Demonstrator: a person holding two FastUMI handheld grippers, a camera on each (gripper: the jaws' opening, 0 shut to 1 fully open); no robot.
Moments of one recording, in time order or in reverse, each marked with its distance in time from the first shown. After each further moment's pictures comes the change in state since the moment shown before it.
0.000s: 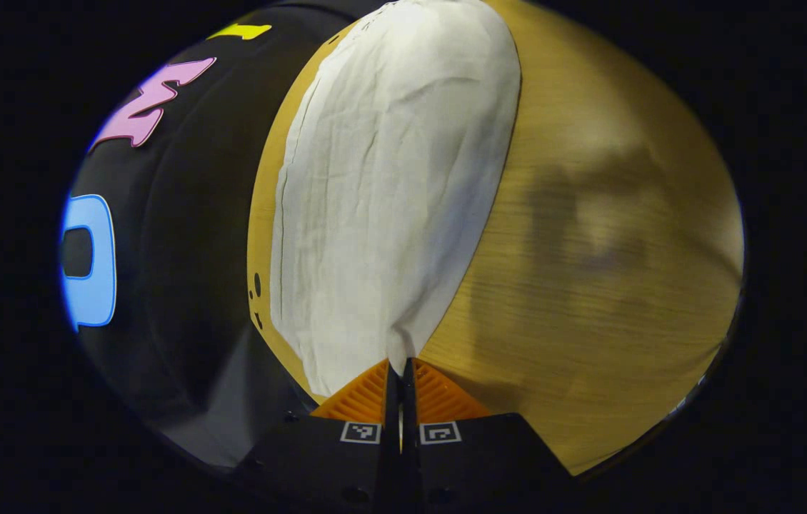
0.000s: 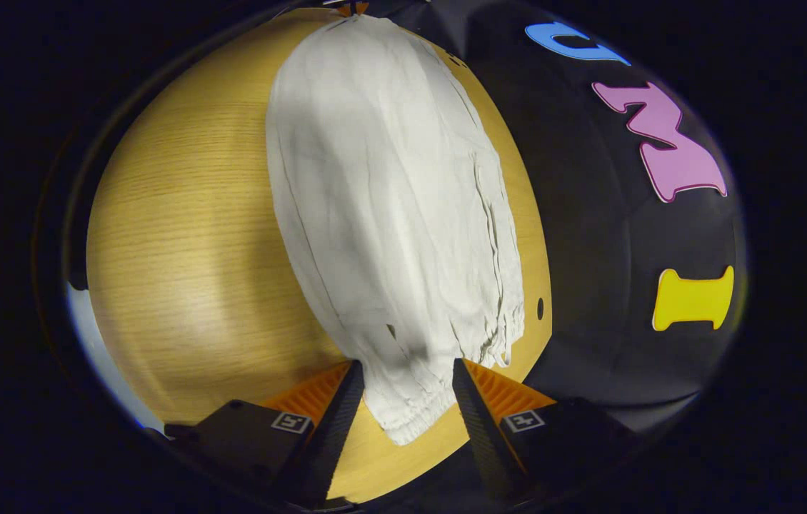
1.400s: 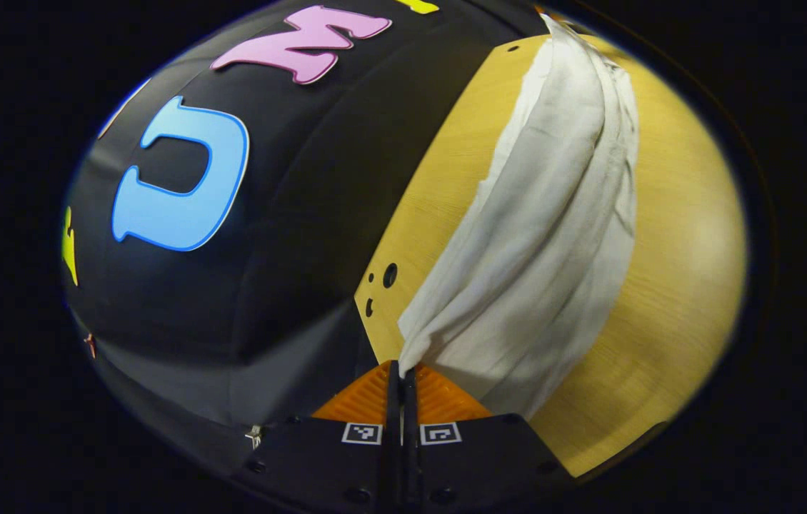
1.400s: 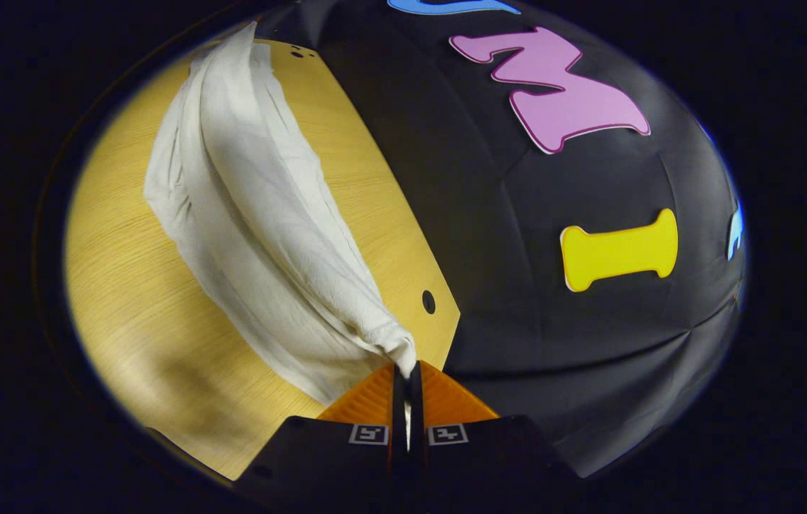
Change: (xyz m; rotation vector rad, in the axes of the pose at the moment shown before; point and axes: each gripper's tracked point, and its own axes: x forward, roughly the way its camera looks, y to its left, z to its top) left arm 0.000 0.176 0.023 -0.444 -0.033 0.401; right arm 0.014 -0.168 0.028 0.369 0.110 -0.394
